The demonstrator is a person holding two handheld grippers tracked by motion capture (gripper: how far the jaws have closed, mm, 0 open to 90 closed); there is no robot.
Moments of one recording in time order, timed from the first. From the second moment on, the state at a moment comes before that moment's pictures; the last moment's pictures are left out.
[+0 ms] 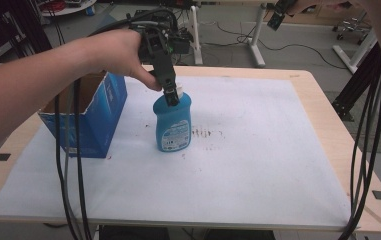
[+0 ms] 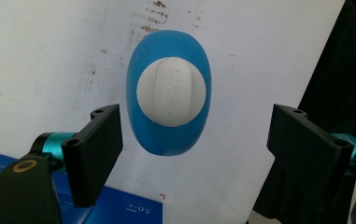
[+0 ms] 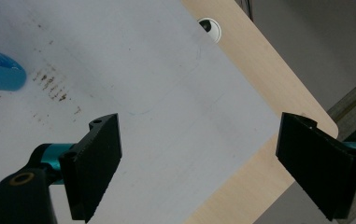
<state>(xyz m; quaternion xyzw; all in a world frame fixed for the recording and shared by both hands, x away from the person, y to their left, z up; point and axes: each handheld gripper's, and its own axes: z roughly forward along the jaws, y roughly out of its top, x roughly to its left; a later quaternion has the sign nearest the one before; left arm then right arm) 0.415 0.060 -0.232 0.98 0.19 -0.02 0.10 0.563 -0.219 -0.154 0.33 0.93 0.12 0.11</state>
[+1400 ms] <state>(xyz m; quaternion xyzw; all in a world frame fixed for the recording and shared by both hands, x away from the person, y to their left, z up) 0.421 0.048 -0.272 0.98 0.20 -0.01 0.08 0.562 -0.217 -0.157 0.33 0.93 0.12 0.10</state>
